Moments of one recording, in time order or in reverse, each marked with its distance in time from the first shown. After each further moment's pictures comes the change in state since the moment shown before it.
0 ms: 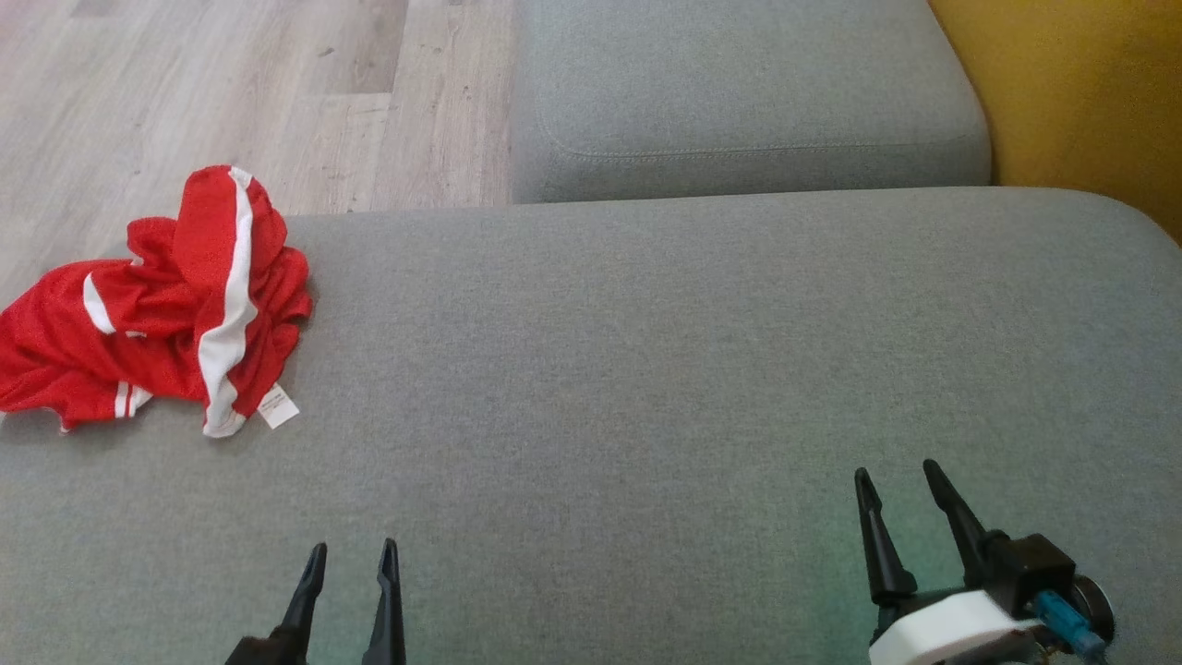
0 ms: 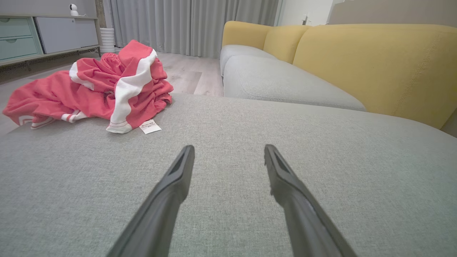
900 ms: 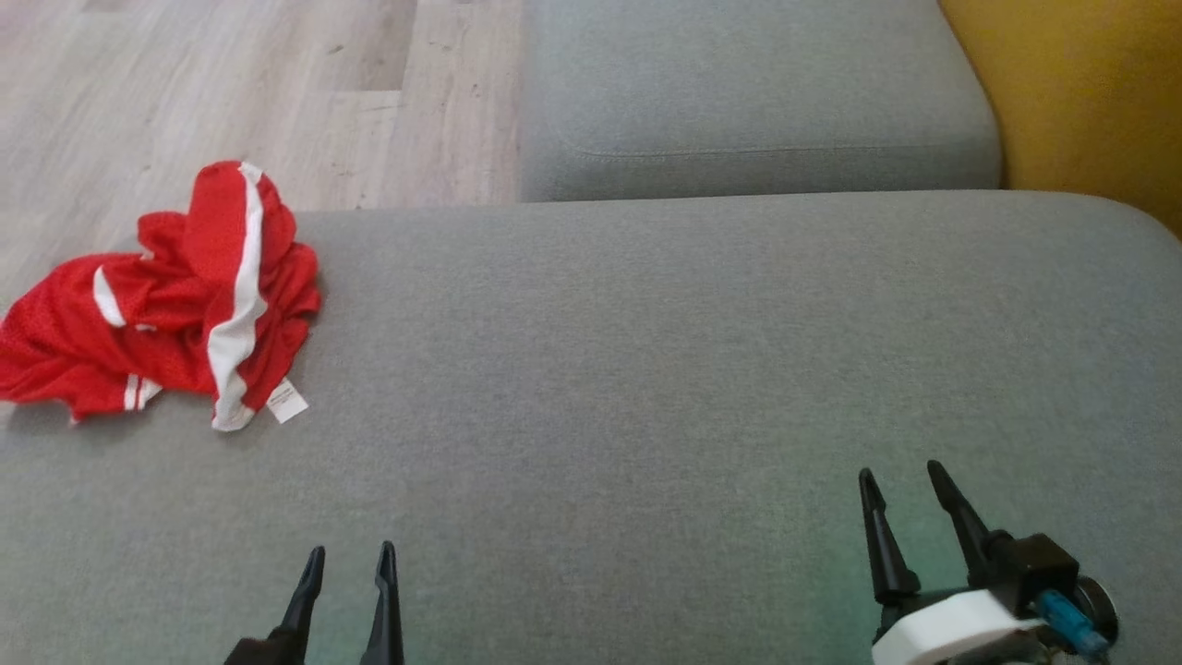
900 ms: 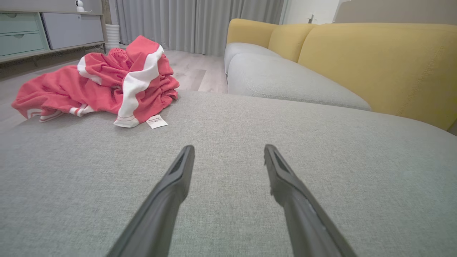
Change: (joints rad) left arm -0.001 0.007 -0.006 0.011 -0.017 0.010 0.000; right arm -0.001 0.000 -0.006 0.013 0.000 0.000 0.000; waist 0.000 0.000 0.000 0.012
